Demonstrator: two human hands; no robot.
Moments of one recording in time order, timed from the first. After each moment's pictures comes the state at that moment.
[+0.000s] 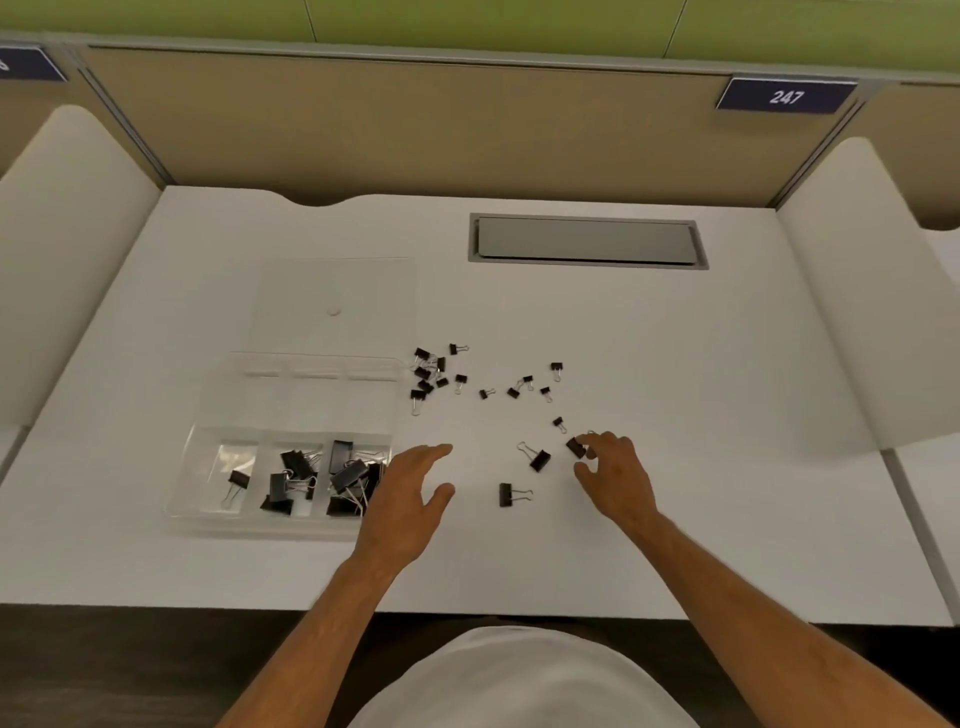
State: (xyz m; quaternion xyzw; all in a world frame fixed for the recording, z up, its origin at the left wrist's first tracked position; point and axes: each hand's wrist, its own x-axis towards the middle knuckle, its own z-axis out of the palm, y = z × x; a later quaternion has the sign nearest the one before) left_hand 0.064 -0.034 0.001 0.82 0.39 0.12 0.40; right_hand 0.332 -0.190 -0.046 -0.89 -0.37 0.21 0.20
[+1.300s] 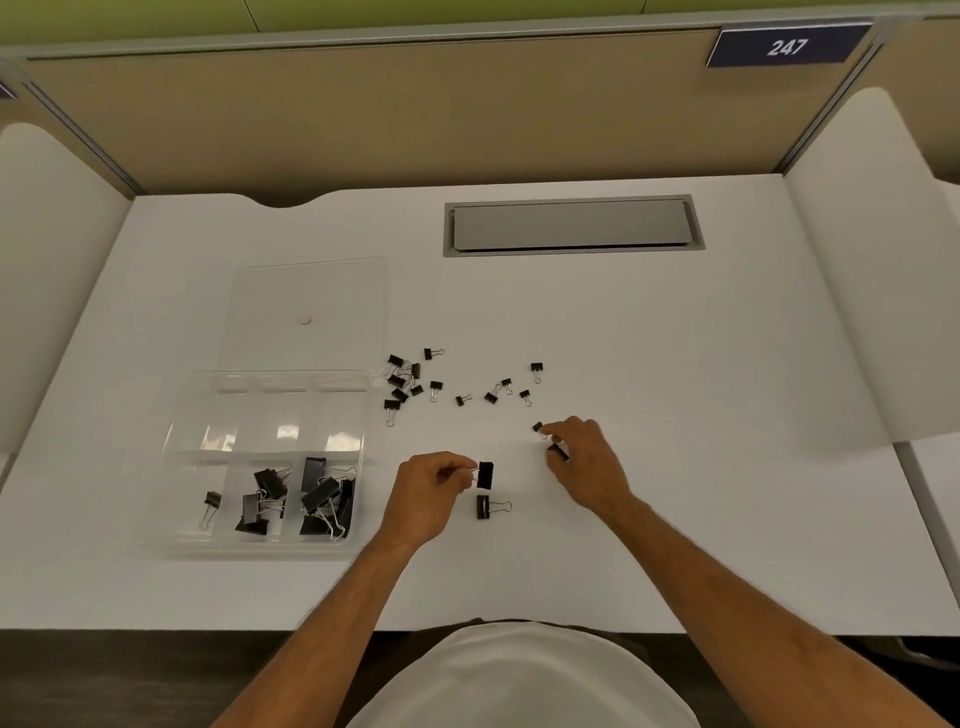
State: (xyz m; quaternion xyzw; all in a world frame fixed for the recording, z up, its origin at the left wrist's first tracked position) left_hand 0.155 -0.038 0.011 0.70 0.47 0.05 0.54; right_hand 0.362 -0.167 -0.049 -0.83 -0.43 0.23 0.25
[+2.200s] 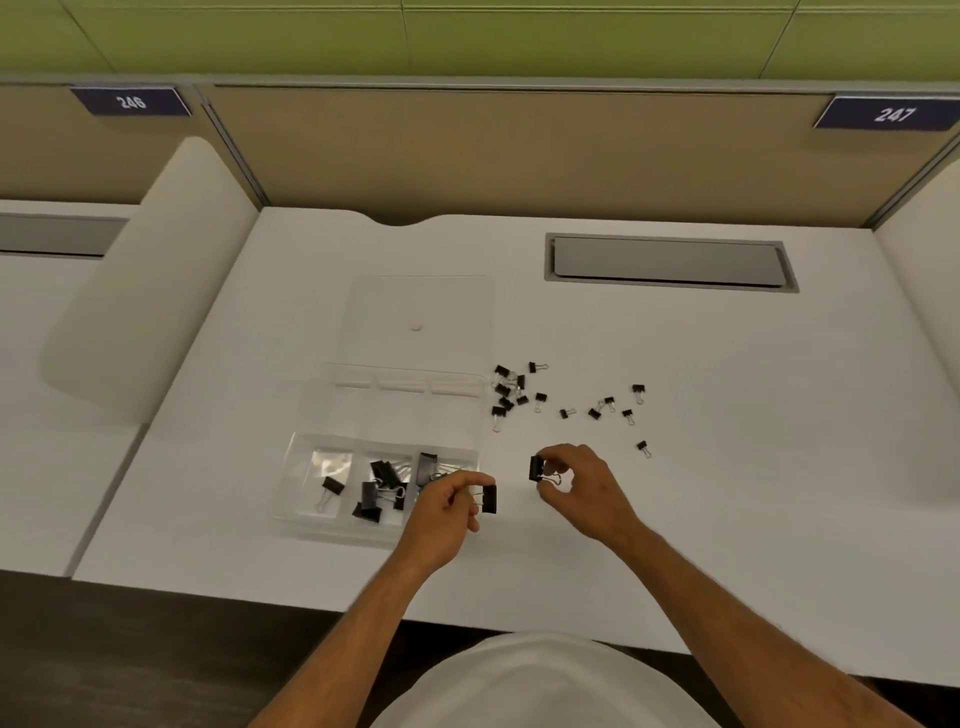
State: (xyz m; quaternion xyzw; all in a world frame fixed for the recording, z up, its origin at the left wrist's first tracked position) left_hand 0.016 0.015 0.023 0.65 0.47 0.08 0.59; right_hand 0.221 -0.089 -0.011 -0.78 -0.47 0.27 0.33
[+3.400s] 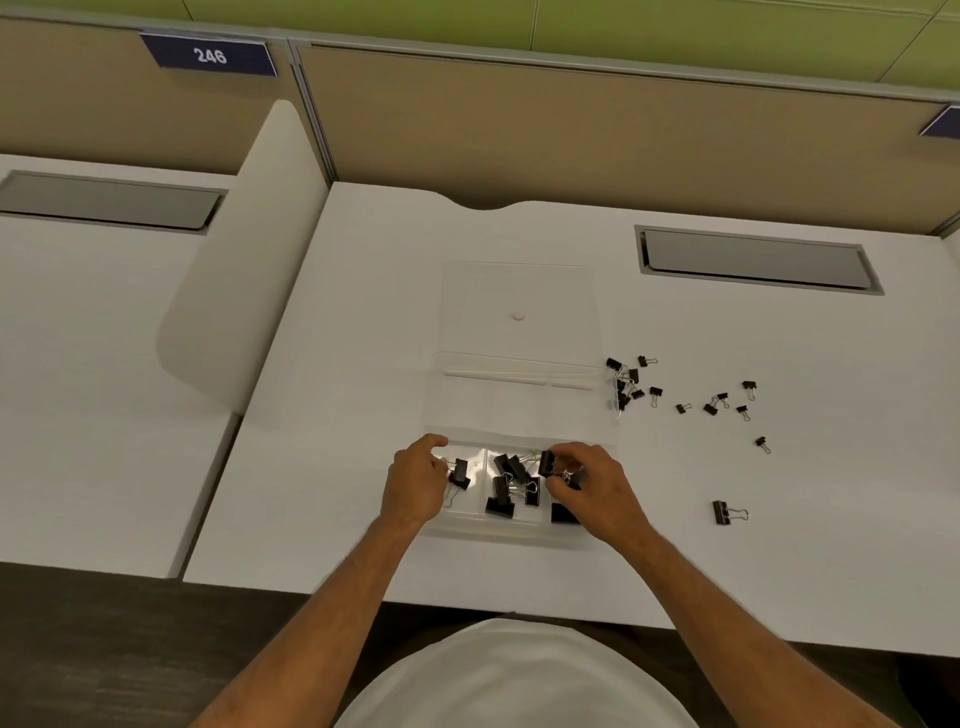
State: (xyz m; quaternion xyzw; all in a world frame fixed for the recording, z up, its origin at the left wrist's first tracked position) left_hand -0.152 0.191 -0.021 0.72 0.53 0.05 0.44; right_hand 0.046 0.025 -0.002 -0.80 -0.40 0.29 0.34
